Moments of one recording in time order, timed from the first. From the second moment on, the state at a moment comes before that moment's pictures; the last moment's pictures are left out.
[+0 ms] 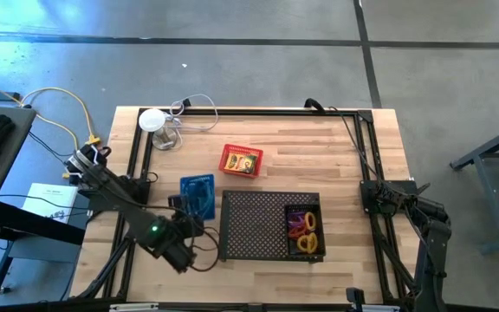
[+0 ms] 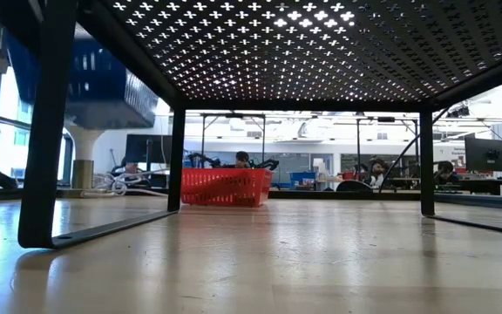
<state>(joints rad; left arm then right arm) -0.71 1.57 1.33 -1.29 -0.54 -0.82 1.21 2.03 2.03 -1.12 0.63 1.17</state>
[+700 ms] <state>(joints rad) -0.74 1.57 1.54 -1.30 -0.53 -0.74 1.21 2.03 2.03 -1.12 0.67 1.17</state>
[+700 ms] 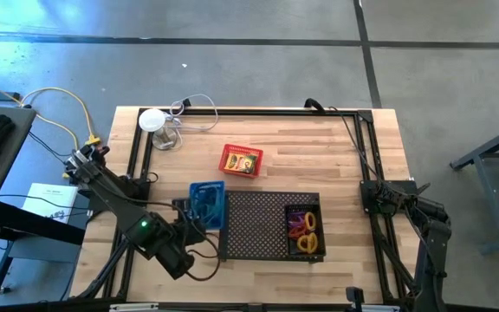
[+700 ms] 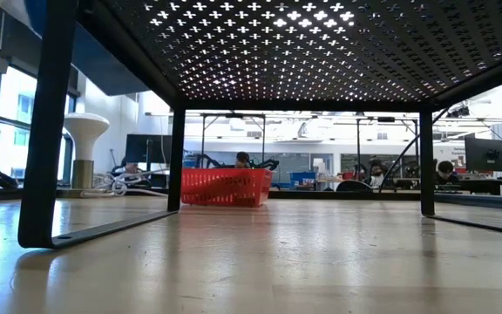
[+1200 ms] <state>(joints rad) -0.70 1.74 1.75 -1.26 -0.49 -0.54 1.21 2.03 2.03 -1.12 0.67 1.17</state>
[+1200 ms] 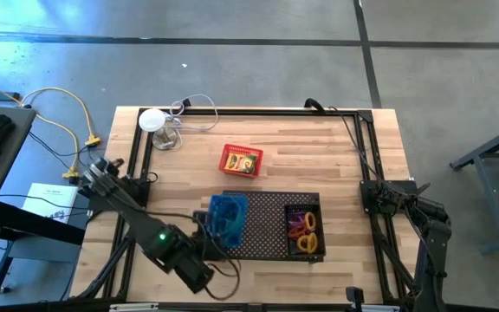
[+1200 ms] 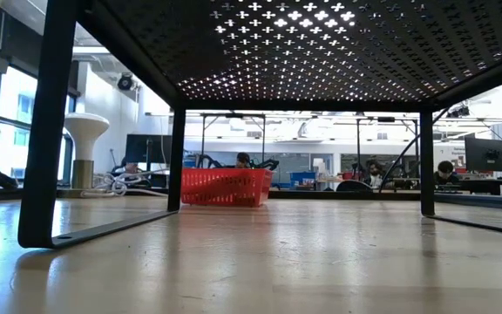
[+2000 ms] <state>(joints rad) -0.58 1.95 1.96 -1.07 -0.44 -0.45 1.21 2.03 2.03 -1.12 0.67 1.17</state>
